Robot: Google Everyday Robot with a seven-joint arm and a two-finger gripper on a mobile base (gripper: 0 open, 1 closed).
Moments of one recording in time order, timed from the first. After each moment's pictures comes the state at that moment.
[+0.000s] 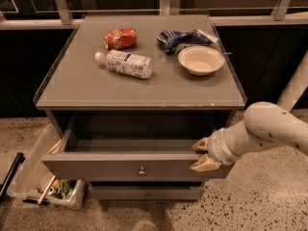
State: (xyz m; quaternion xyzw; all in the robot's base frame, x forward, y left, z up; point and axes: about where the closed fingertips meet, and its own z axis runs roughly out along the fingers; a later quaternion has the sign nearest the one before) arm 0.478 -0.158 0.634 -0.65 0.70 0.16 0.25
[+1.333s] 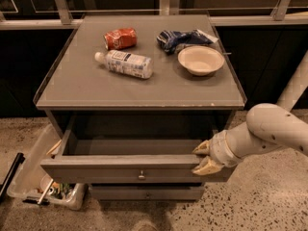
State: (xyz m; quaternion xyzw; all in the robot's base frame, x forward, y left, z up) arm 0.469 -0.160 0.638 -0.65 0.71 0.15 0.25
